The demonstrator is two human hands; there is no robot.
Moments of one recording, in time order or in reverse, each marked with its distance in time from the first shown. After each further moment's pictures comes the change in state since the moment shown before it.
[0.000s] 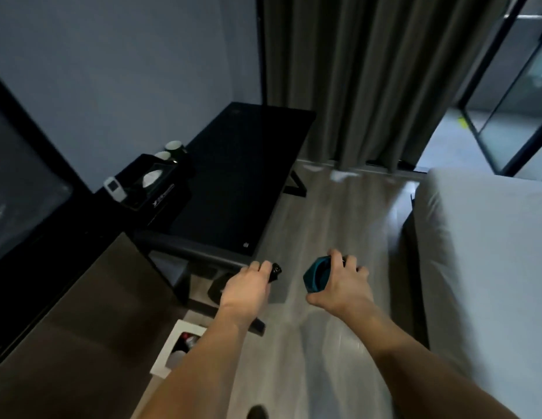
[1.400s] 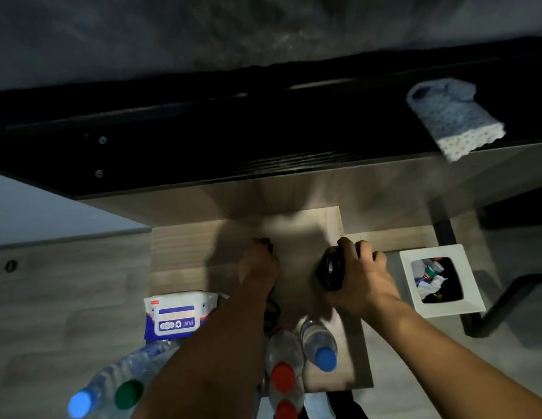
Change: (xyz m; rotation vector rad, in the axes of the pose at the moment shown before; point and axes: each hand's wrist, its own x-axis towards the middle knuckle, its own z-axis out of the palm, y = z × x) left_hand -0.519 -0.501 0.256 -0.798 0.099 -1.767; right_hand -0.245 -0.416 0.559 -0.561 -0.677 -0.986
